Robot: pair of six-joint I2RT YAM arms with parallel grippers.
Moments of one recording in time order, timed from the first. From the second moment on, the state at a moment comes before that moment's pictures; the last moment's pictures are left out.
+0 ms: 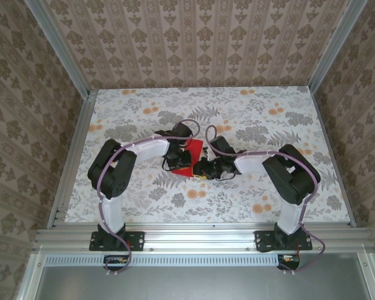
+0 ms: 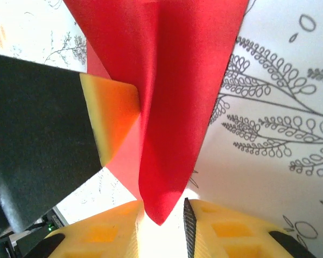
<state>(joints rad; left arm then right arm) -0.69 1.93 1.24 -0.63 0.18 -0.72 0.59 1.82 0.88 0.01 -0.55 0.83</state>
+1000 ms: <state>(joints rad) -0.68 1.93 1.24 -0.63 0.19 -0.72 0.60 1.75 0.84 0.10 -0.47 0.81</state>
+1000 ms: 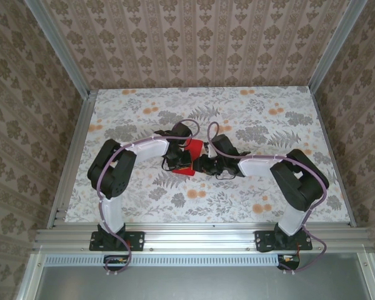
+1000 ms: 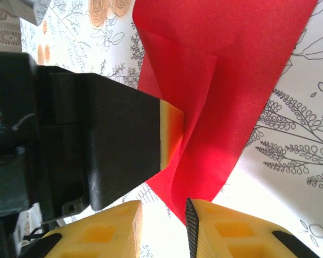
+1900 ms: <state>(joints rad) -0.67 1.92 1.21 -0.61 0.24 -0.72 0.61 1.85 0.87 0.13 -0.49 0.82</state>
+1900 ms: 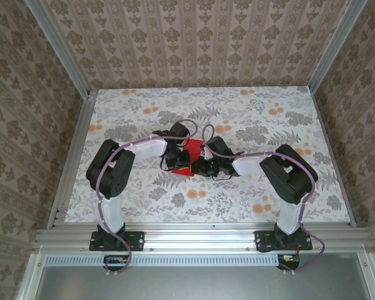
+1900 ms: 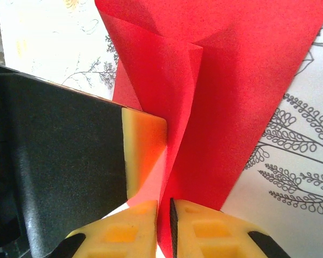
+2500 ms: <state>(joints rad) -0.67 1.92 1.21 -0.59 0.25 -0.72 0.63 1.86 0.85 0.13 -0.52 0.87</state>
